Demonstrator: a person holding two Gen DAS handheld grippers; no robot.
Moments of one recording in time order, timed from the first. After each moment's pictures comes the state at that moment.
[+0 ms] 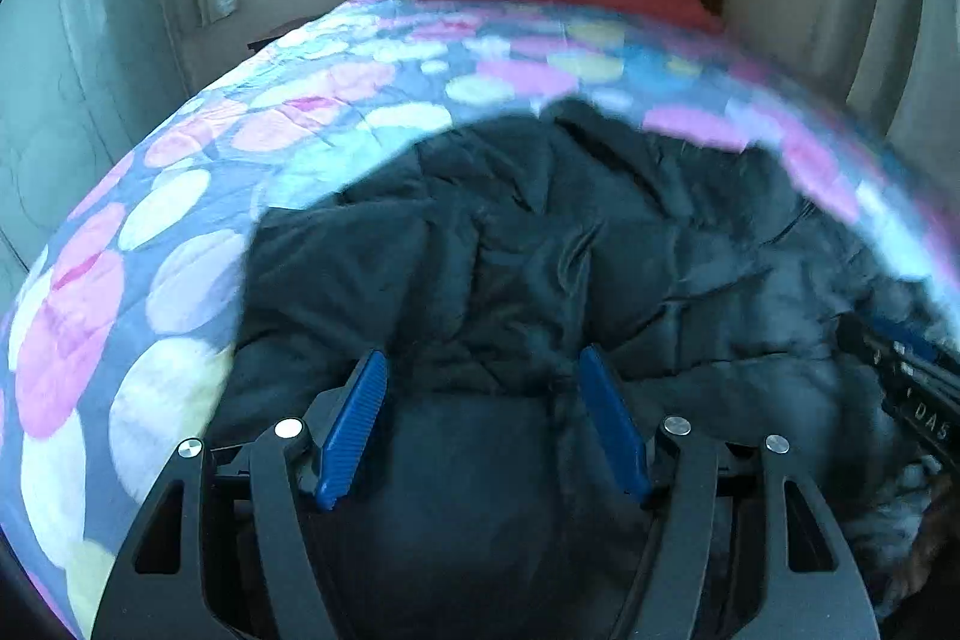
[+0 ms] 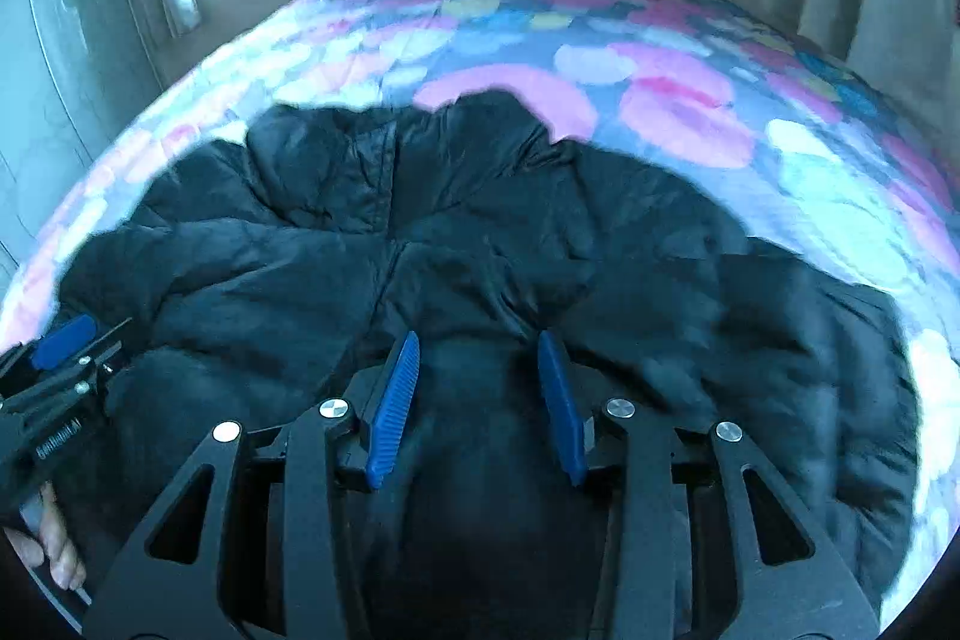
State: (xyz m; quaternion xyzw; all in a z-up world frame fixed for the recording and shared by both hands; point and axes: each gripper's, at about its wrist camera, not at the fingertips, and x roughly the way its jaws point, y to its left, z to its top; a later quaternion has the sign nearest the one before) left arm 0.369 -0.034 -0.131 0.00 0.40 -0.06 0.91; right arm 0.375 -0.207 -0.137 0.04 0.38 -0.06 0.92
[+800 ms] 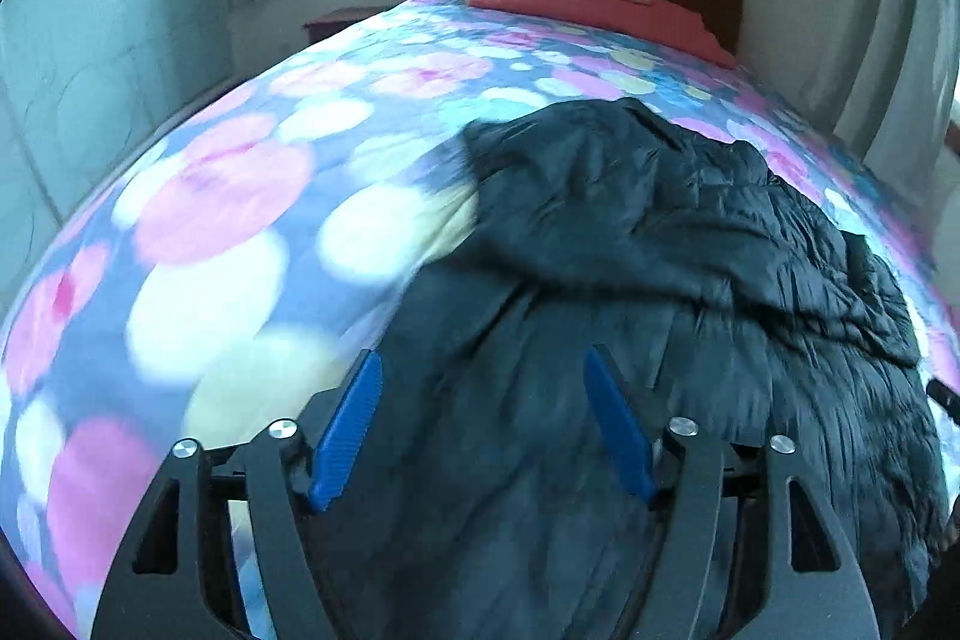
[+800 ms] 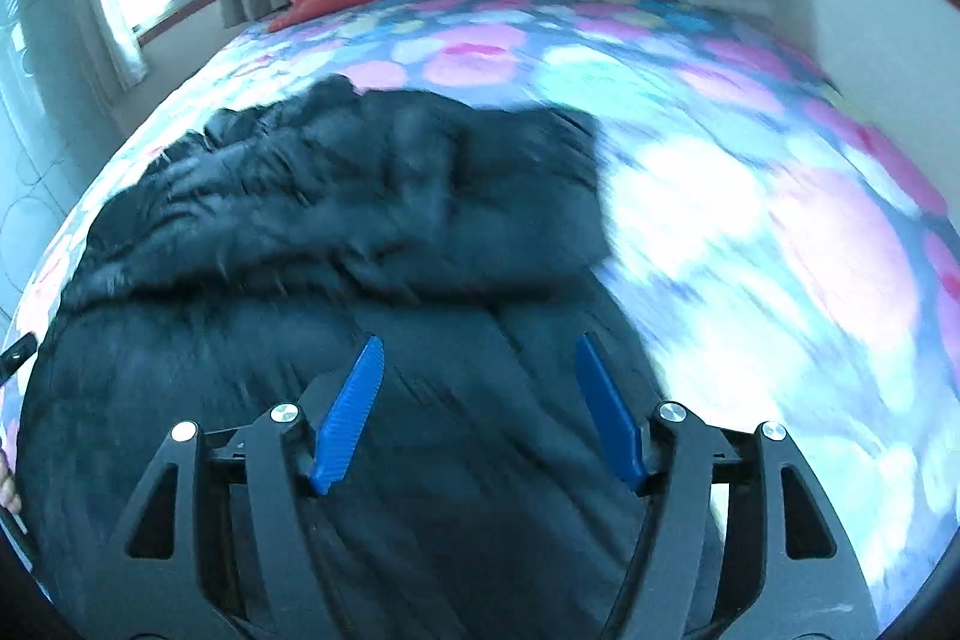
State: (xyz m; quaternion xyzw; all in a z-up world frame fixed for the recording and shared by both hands) left arm 0.220 0.081 -0.111 -0.04 0.40 -0.04 0.91; right arm 0.158 -0.302 -0.133 0.11 0.39 -0.14 0.90
